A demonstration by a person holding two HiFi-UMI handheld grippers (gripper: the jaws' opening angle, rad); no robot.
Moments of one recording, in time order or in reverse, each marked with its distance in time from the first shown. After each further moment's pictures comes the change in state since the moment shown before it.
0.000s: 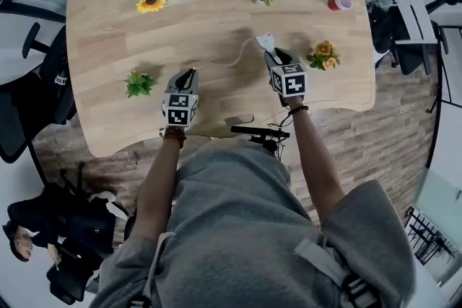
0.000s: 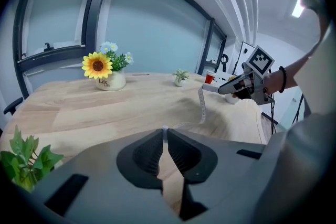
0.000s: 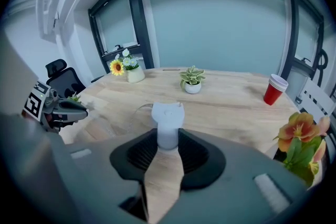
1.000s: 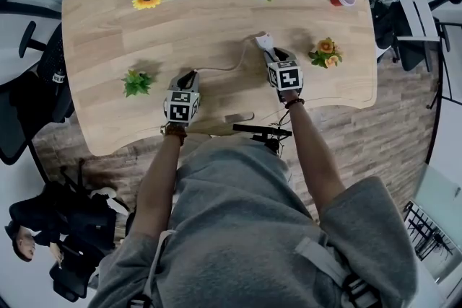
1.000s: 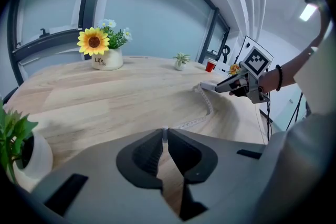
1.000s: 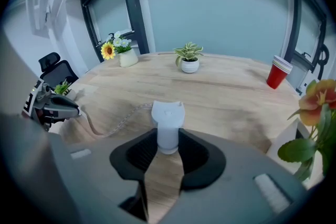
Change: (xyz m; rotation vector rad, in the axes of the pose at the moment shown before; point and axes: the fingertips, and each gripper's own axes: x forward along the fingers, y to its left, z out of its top) left arm 0.020 -0.003 -0.044 -0.027 0.136 -0.032; right arm 0.038 -0.014 -0.048 0.015 0.110 -0.031
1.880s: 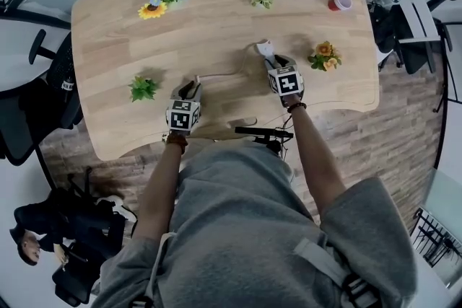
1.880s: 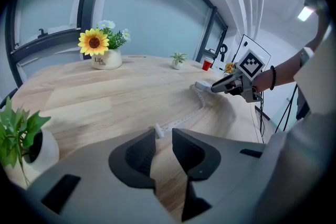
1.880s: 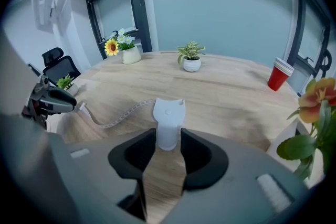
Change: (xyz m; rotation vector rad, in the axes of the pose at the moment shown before) left arm -0.015 -0.003 -0.010 0.016 0.018 -0.020; right arm 0.001 0.000 -0.009 -0.047 -0.006 0.006
